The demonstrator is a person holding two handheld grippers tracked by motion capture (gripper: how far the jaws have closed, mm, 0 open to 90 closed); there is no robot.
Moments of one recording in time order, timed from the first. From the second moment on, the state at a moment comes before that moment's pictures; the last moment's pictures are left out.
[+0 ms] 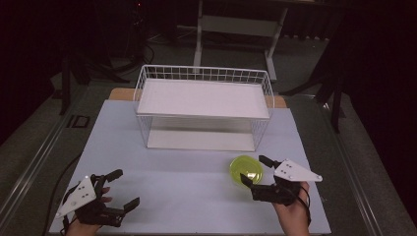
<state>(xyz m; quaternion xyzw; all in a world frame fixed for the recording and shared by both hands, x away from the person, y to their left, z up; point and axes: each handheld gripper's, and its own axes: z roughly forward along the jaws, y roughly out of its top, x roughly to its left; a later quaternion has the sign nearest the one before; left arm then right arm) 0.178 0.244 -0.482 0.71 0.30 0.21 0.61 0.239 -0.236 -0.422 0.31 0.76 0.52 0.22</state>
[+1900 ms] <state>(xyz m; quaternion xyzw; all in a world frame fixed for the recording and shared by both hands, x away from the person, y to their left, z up) 0.177 0.245 -0.482 0.71 0.30 0.20 0.61 0.296 -0.291 -0.525 0.45 0.80 0.36 0.15</state>
